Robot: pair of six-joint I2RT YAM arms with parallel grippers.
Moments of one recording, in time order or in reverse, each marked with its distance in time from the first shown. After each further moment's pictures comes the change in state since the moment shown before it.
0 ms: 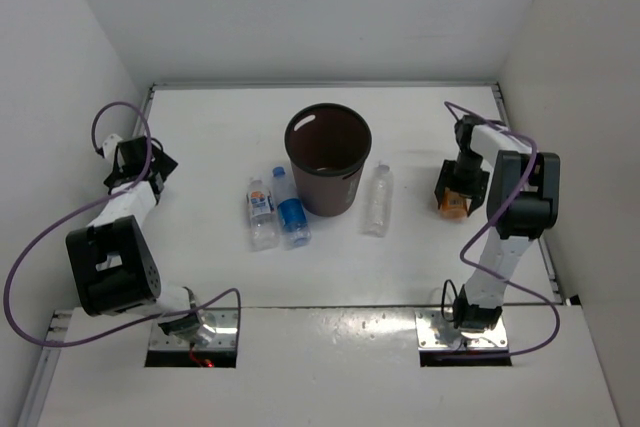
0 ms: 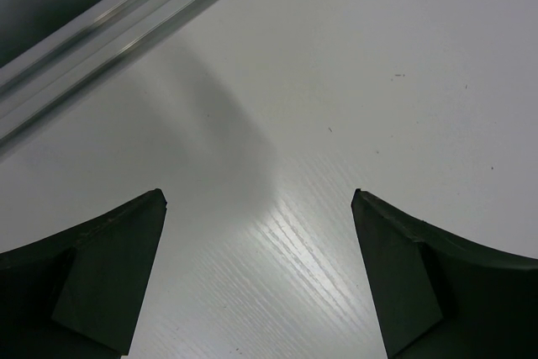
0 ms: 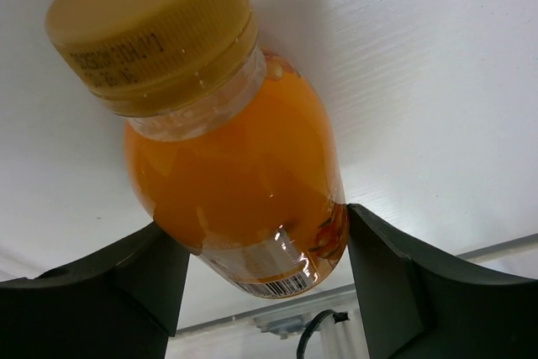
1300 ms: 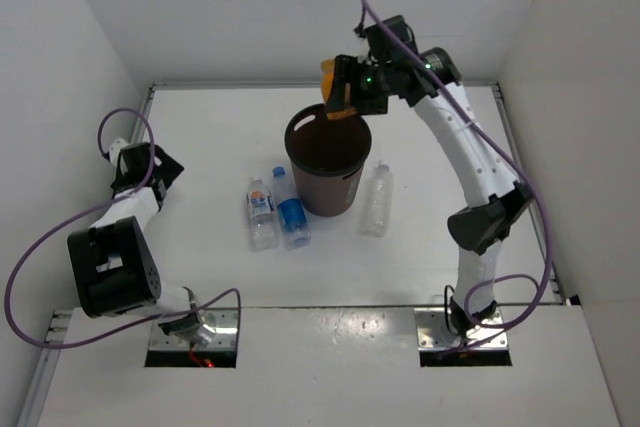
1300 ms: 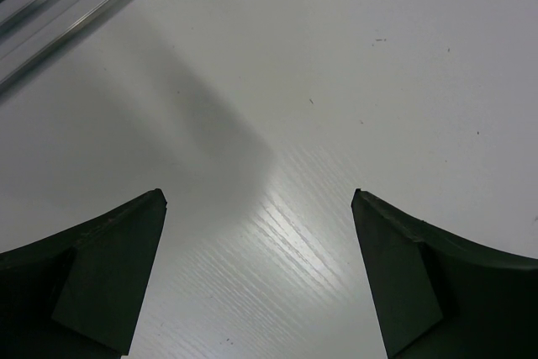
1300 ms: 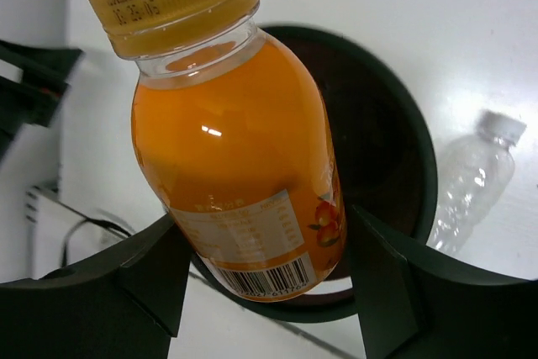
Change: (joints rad) left arm 0.000 -0.008 -0.066 0.069 0.091 0.002; right arm 0.588 -0.032 0.995 -0.142 -0.262 0.150
